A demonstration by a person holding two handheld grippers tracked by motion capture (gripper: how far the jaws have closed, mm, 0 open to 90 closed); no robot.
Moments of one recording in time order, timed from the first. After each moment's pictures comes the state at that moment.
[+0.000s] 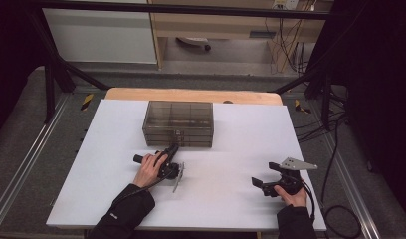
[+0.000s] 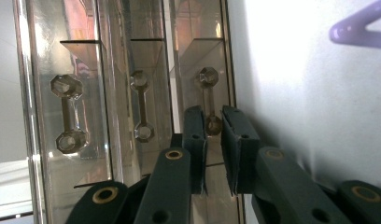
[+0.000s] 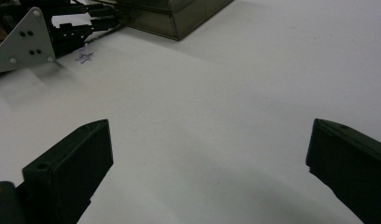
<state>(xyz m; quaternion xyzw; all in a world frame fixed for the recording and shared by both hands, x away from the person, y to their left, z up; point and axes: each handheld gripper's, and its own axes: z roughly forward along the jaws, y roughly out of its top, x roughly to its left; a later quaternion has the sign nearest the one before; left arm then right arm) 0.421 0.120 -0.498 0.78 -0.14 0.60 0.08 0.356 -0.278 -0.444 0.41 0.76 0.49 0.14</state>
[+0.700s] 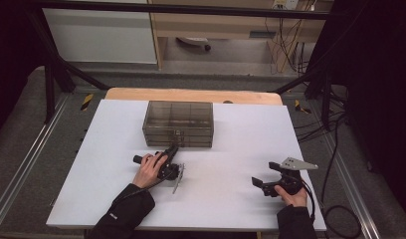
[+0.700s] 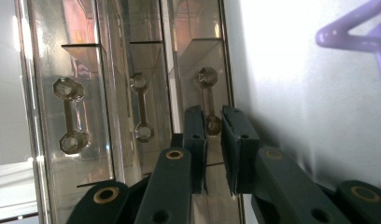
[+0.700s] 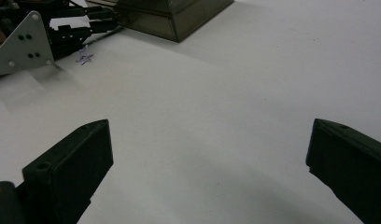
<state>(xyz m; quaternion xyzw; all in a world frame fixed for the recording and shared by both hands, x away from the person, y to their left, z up) 0.418 0.120 -0.498 0.79 -0.15 0.60 0.08 0.357 -0.278 -0.443 0.41 0.76 0.49 0.14</state>
